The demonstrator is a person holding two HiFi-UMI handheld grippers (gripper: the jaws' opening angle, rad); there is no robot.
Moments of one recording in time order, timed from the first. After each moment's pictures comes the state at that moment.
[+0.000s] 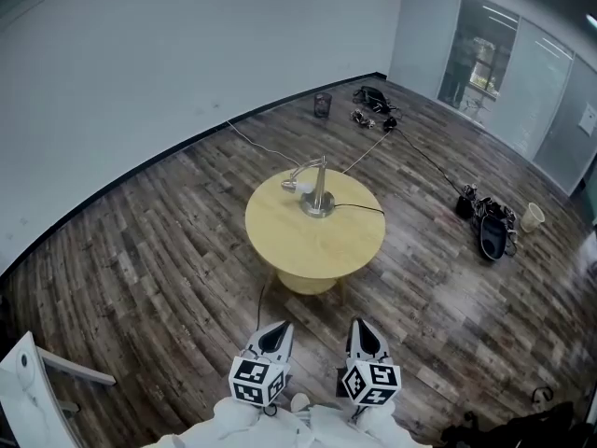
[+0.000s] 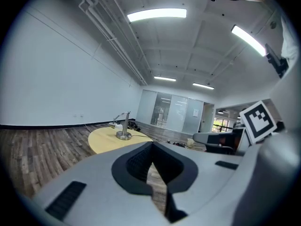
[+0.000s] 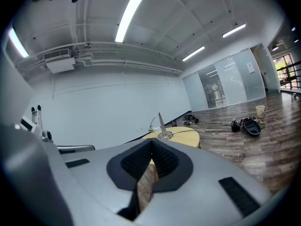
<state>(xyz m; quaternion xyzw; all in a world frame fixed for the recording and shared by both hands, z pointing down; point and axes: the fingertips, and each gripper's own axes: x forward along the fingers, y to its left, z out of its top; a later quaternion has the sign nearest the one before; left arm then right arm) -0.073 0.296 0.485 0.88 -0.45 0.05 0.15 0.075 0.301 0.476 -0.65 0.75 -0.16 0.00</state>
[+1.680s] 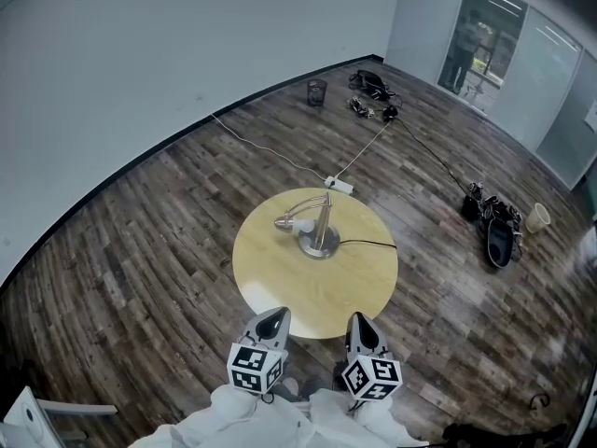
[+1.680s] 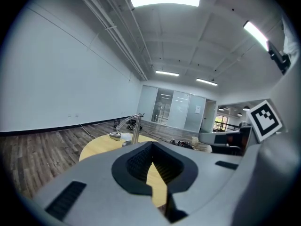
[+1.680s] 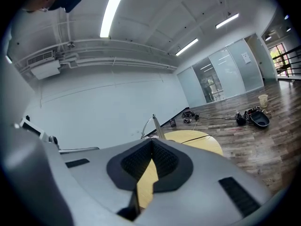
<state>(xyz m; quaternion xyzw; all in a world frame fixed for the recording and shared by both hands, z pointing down) -0.075 -0.012 0.499 0.88 -0.44 0.07 0.16 0.076 0.014 0.491 -0.66 0.73 -0.19 0.04</state>
